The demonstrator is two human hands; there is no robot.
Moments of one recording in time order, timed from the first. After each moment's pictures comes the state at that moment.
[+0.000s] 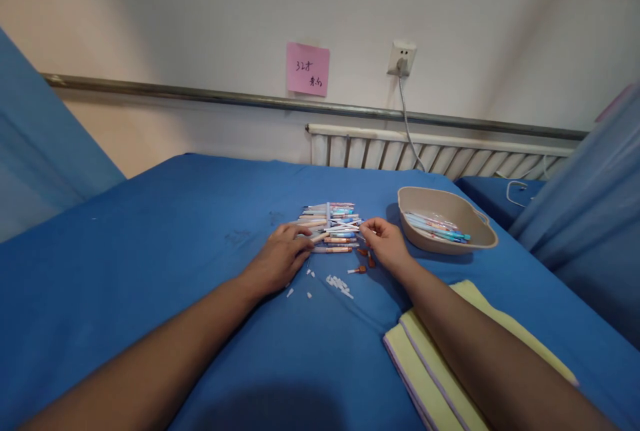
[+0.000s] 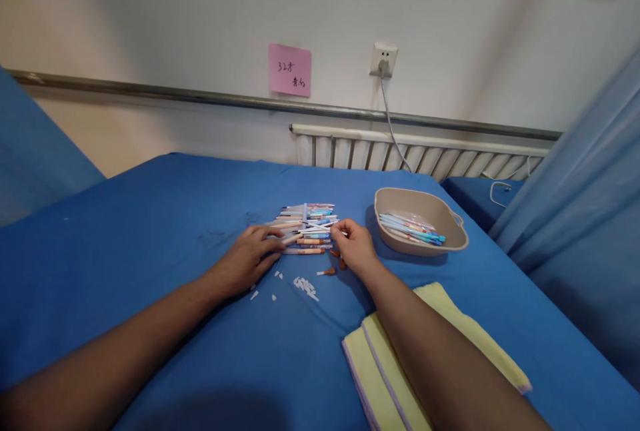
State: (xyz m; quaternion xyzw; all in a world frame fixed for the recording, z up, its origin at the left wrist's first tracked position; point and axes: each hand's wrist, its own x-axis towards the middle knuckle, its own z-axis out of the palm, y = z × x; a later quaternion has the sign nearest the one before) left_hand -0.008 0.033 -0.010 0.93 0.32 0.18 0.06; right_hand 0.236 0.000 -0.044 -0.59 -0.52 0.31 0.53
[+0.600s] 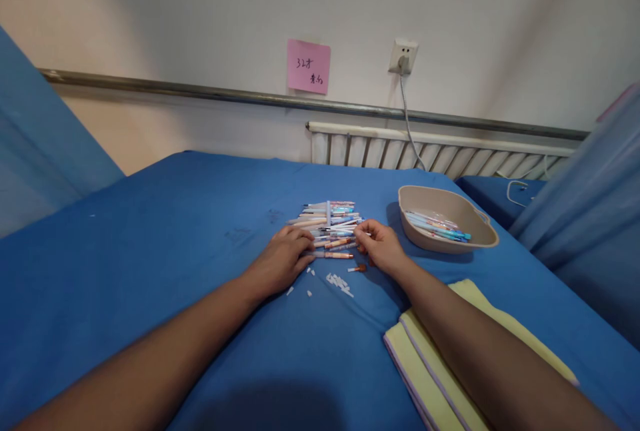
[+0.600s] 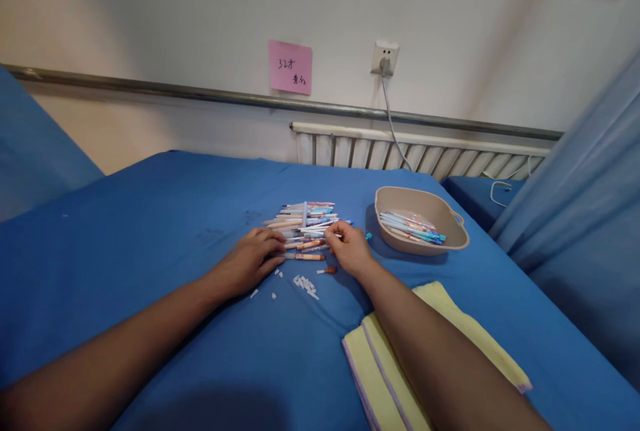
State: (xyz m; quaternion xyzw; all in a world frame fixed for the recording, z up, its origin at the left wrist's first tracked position) left_hand -0.004 0.030 -0.013 0.93 0.32 0.17 0.09; right_hand 0.228 -0.006 -0.047 -0.57 -0.55 0.35 0.50
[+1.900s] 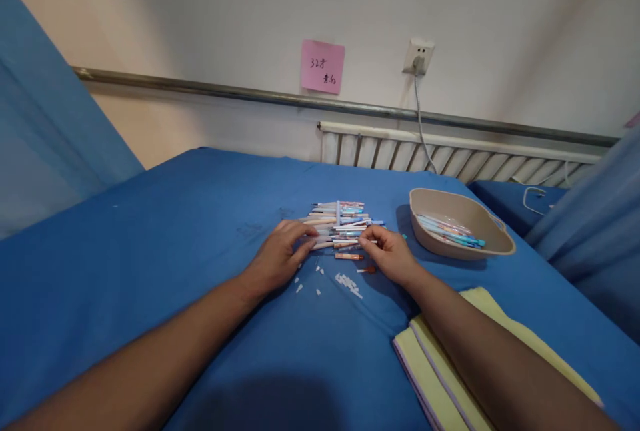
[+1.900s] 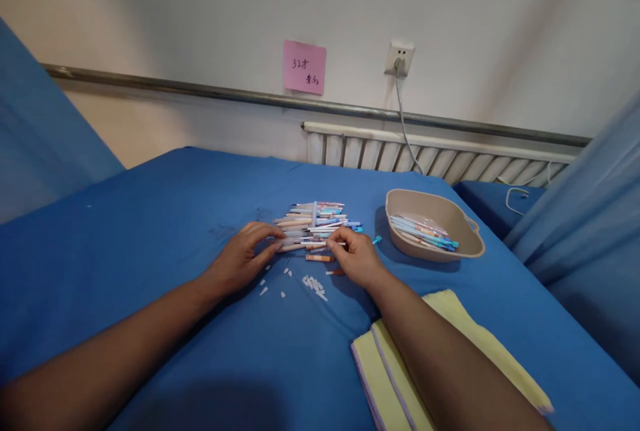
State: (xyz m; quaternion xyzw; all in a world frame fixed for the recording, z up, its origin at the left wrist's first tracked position) left_hand -0.016 0.023 -0.004 0.88 0.36 0.30 0.11; right_hand 0.226 -0.018 -0.041 -0.53 -0.66 0.28 0.46
